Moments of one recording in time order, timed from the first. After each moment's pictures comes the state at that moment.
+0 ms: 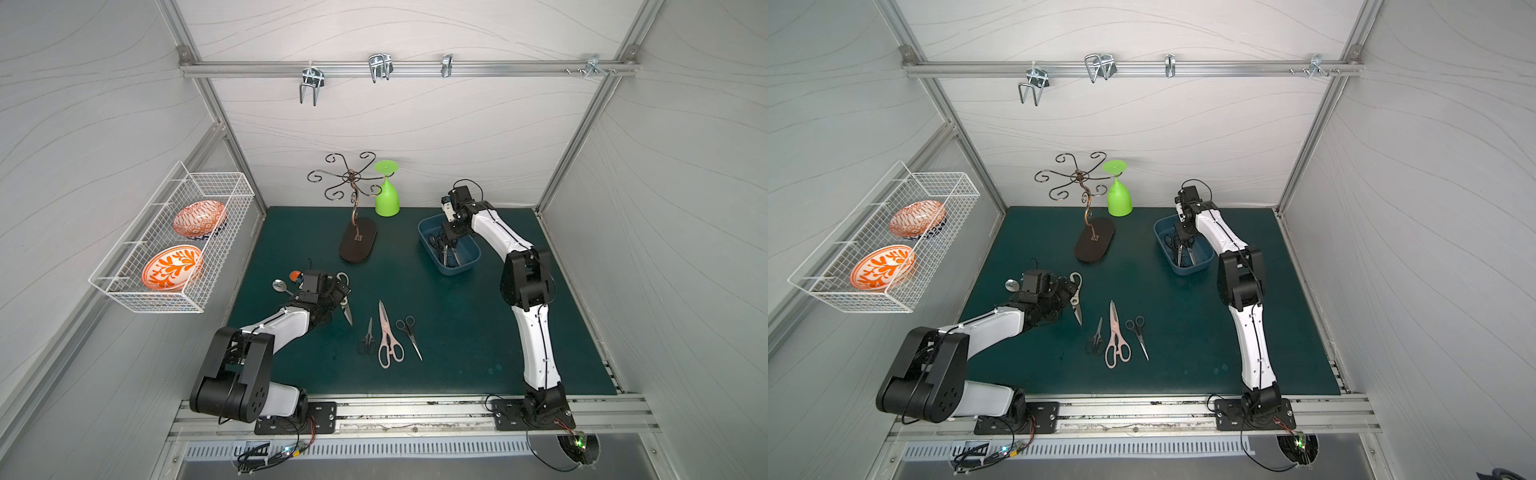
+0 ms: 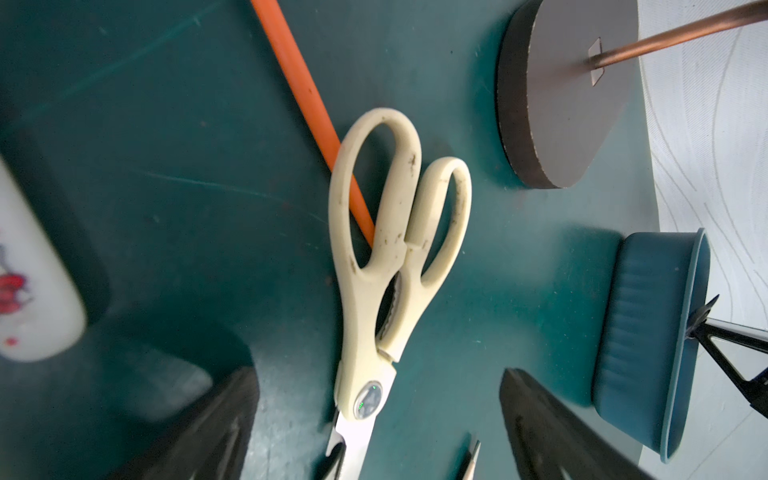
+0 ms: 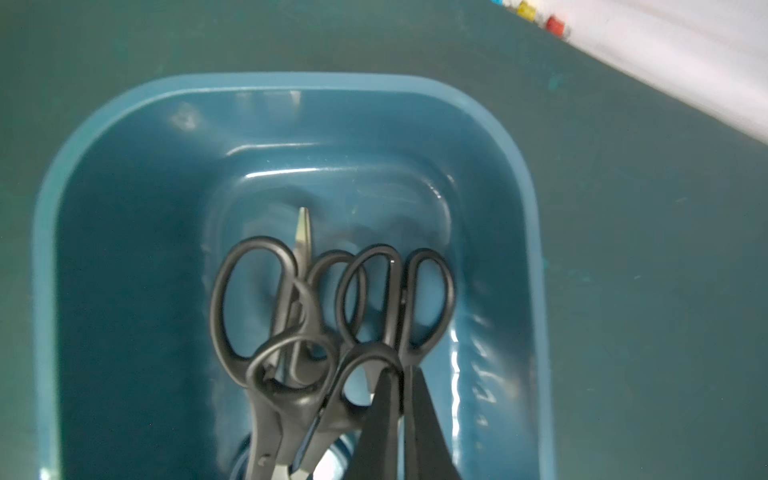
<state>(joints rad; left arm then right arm) -0.15 1.40 0.54 0.00 0.08 -1.03 0.34 2.38 2.17 -0.84 0.07 -0.12</state>
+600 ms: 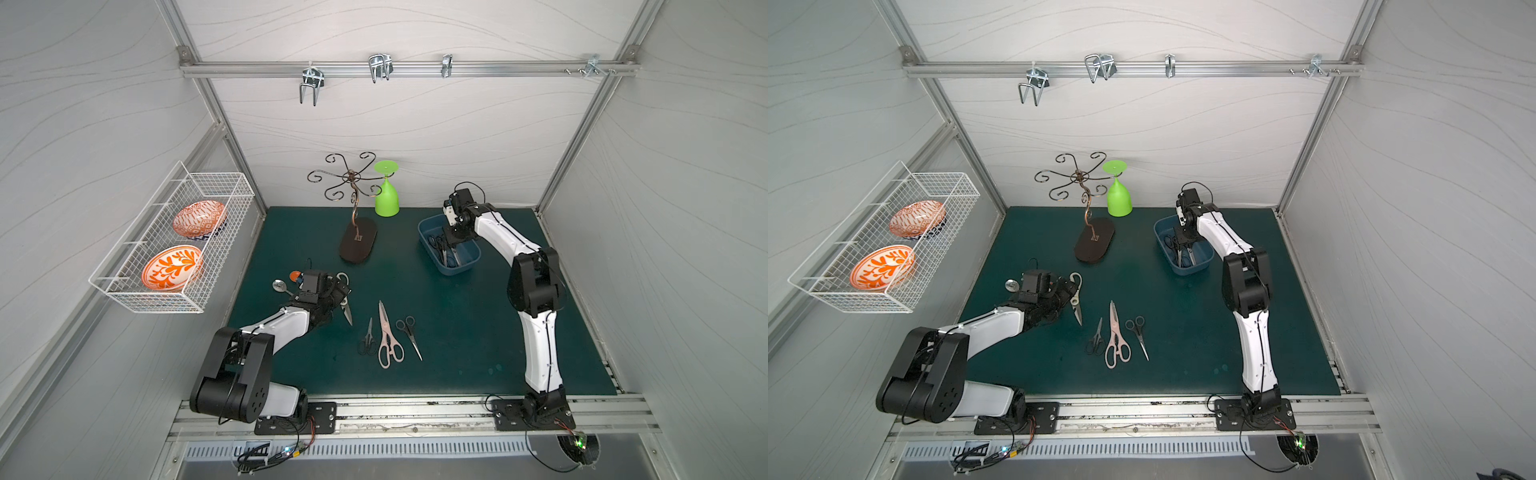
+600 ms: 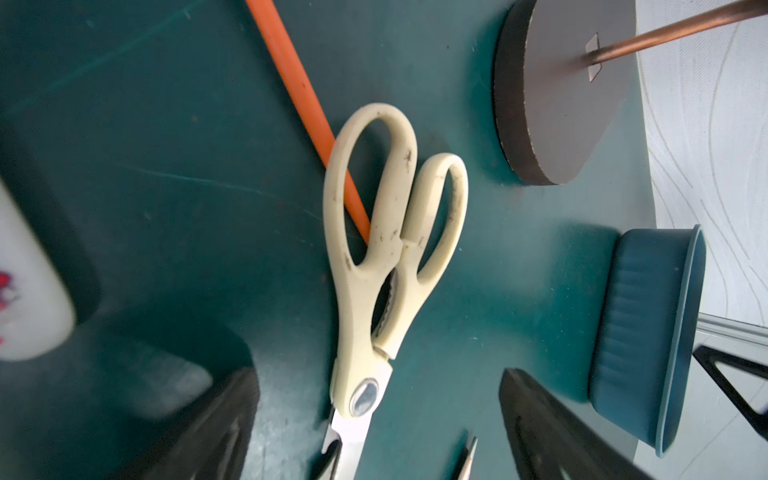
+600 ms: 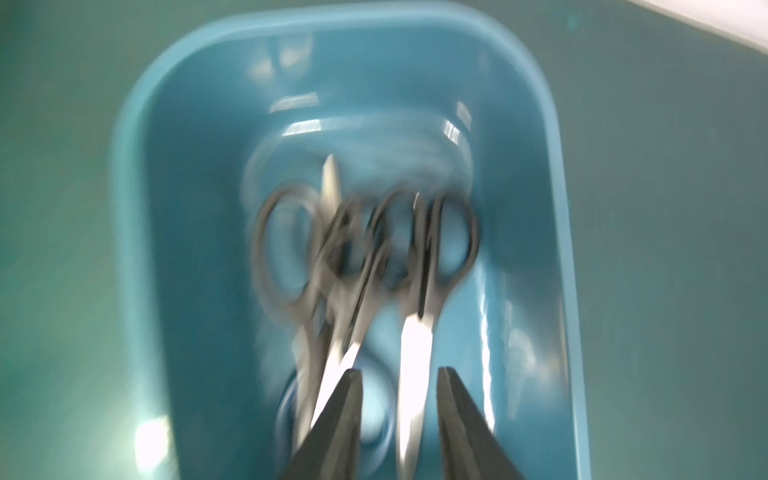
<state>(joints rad) -0.15 1.40 0.54 -0.01 0.10 -1.03 0.38 2.19 1.95 -0.84 0.05 -0.02</state>
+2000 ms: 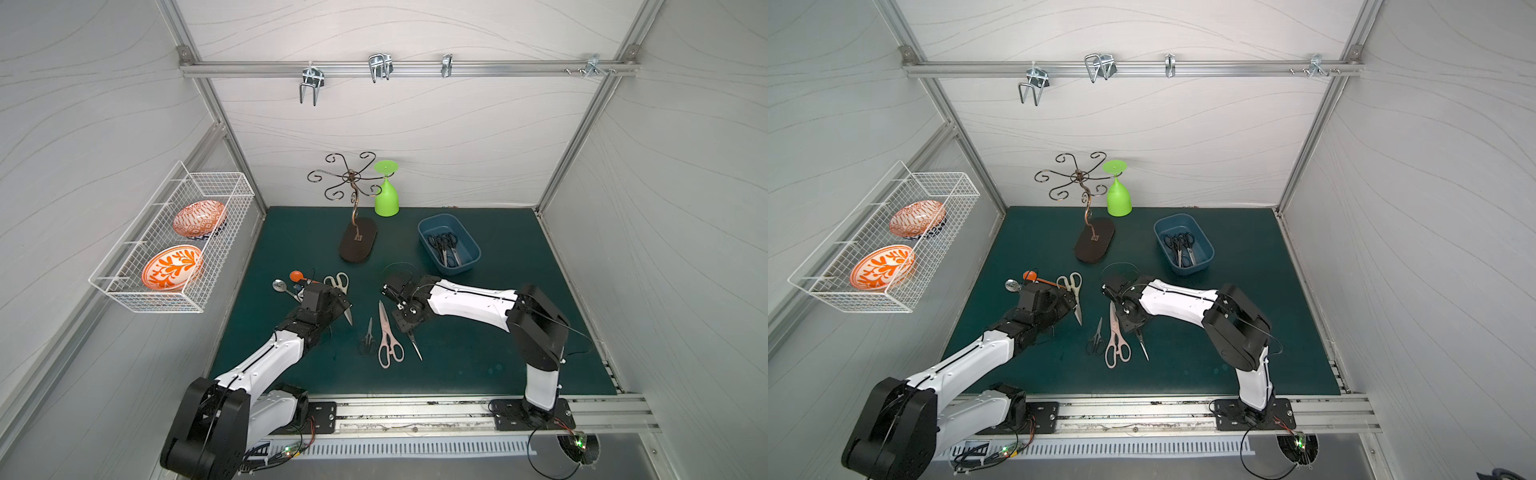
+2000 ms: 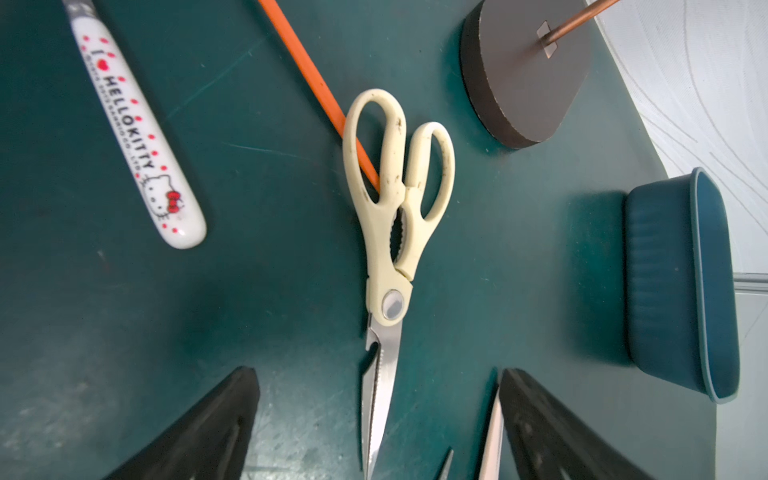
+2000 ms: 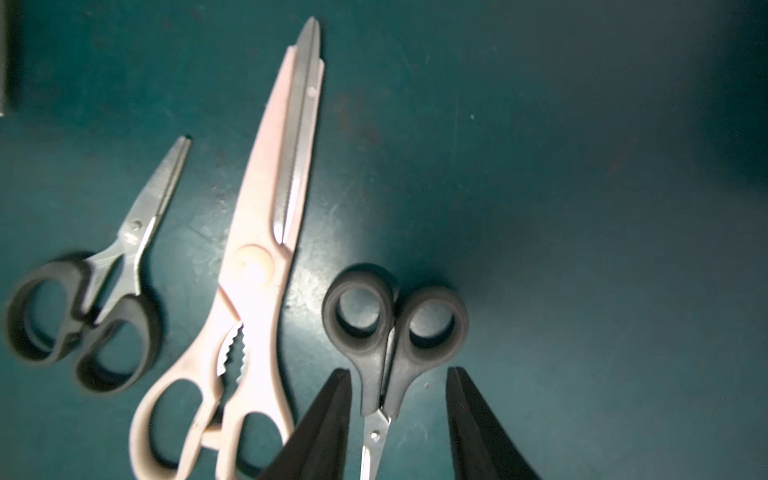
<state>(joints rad) -0.26 1.10 0.42 -0.13 -0.09 -0.94 1.04 1.91 1.36 -0.79 0.12 0.41</state>
